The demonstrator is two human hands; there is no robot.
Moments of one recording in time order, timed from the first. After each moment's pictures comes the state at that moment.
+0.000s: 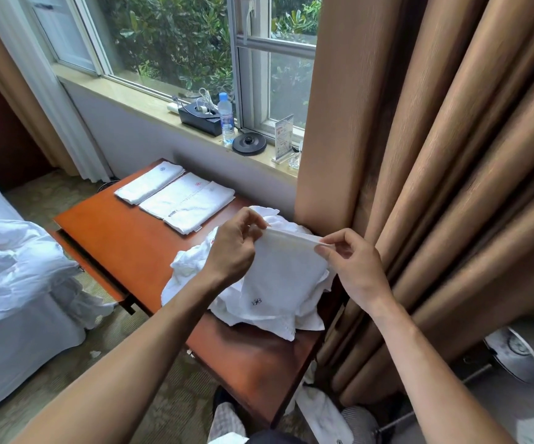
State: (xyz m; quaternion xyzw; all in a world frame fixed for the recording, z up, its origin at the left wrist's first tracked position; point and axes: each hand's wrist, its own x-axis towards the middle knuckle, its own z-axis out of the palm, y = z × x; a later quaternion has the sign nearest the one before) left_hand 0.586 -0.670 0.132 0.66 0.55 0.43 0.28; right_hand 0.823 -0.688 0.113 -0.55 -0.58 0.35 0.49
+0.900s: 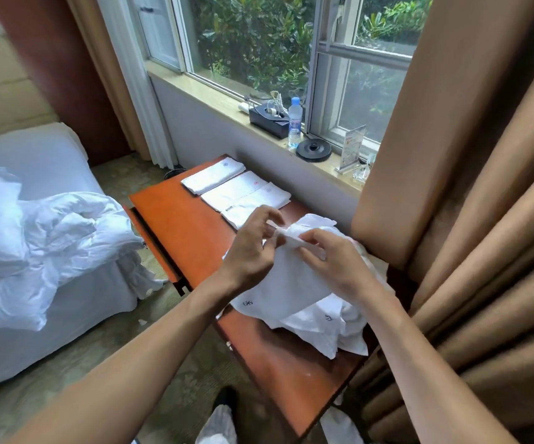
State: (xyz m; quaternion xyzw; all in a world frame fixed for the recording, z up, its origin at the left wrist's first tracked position) left_hand 0.533 -0.697 0.153 0.66 0.54 0.46 0.24; right_hand 0.723 -0.663 0.137 -0.44 -0.79 0.29 0.31
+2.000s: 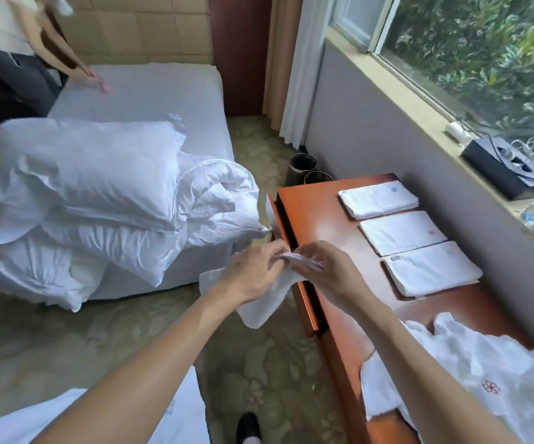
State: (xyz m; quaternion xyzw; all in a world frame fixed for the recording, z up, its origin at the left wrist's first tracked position) left_hand 0.032 -0.704 0.074 0.53 0.77 0.31 0.18; right_hand 0.194 -0.580 0.084 -0.30 -0.86 0.38 0.16
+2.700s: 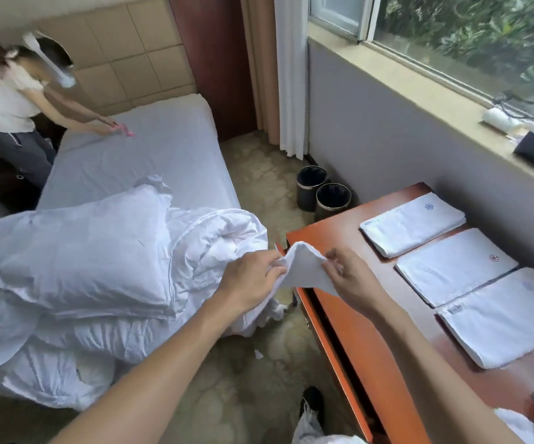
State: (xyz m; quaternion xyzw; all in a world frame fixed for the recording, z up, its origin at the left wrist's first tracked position) left_hand -0.128 -0.540 0.065 0.54 0.81 0.20 0.16; right_hand 0.058 -0.395 0.014 -0.36 -0.83 0.39 0.17
